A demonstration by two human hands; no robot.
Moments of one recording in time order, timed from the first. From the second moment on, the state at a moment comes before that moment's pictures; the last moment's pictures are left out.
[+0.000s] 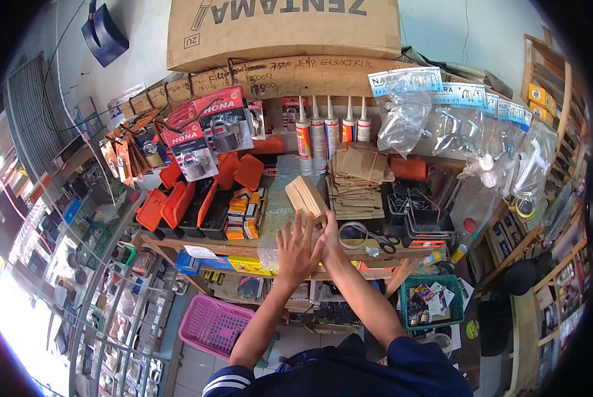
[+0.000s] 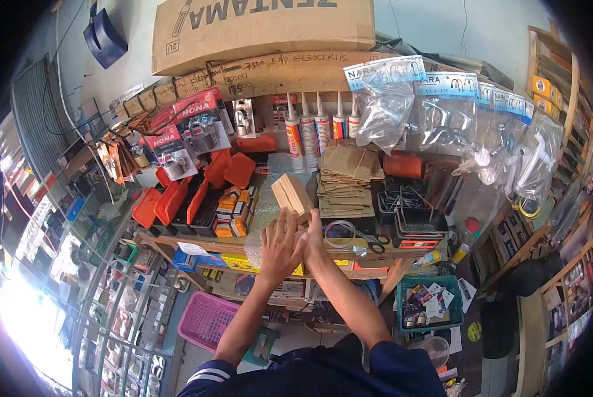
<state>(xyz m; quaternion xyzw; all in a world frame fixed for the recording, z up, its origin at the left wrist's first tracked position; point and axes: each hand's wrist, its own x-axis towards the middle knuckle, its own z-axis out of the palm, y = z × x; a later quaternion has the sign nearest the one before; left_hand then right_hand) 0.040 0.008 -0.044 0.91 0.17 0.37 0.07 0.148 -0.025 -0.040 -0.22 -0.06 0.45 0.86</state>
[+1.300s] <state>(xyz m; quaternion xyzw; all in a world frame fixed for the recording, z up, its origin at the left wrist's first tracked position) -0.016 0.005 0.008 0.85 -0.09 0.52 0.01 0.077 -0.143 0.024 -0.13 -0.10 0.58 0.80</state>
